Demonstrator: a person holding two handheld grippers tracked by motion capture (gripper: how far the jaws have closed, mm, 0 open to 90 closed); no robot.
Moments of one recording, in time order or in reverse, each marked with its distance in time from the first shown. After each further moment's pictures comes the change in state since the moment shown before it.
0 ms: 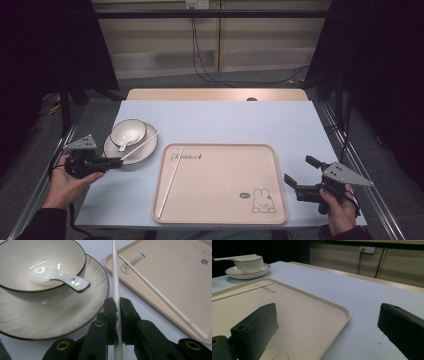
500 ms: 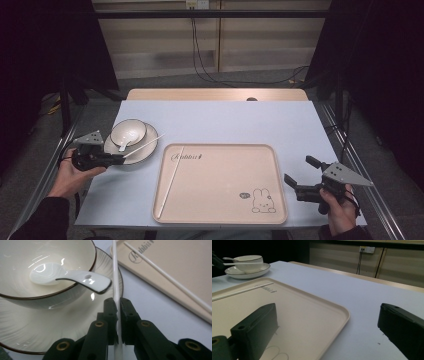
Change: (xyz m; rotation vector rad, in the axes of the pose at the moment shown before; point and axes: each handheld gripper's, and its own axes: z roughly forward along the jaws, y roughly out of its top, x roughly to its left) left arm 0.031 0.004 0.022 0.069 -0.051 0.086; right arm 0.000 0.000 0.000 0.002 0.000 -0.002
